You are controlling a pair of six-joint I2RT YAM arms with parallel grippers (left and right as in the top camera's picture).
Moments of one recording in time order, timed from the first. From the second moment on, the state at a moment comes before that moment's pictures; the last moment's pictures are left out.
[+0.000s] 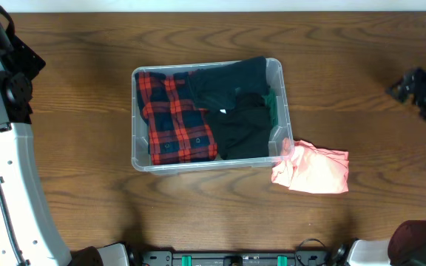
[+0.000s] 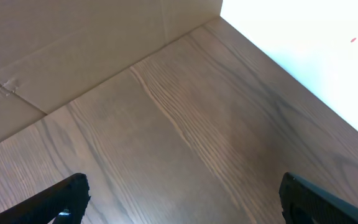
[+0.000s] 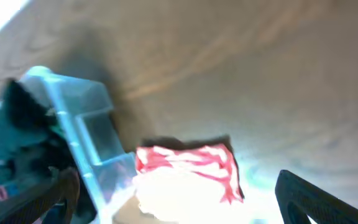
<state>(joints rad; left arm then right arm) 0.28 1.47 1.83 -1.12 -0.45 -0.44 -0.51 1.59 1.68 -1.37 -0.40 0.08</state>
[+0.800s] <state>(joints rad) 0.28 1.47 1.83 -1.12 -0.45 -0.44 -0.45 1.59 0.80 -0.92 -0.46 0.05</state>
